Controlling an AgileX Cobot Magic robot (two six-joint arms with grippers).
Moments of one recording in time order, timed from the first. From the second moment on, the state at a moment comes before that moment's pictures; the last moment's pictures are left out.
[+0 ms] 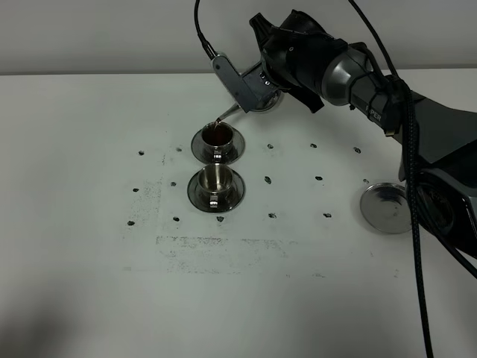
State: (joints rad) left arm 0.01 0.00 -0.51 0.06 1.04 -0.11; right arm 0.53 2.43 -2.17 -0.58 0.79 -1.35
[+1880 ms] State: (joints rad) left arm 0.01 0.00 -0.51 0.06 1.04 -0.11; right arm 0.45 2.16 -1.74 0.02 0.90 -0.38
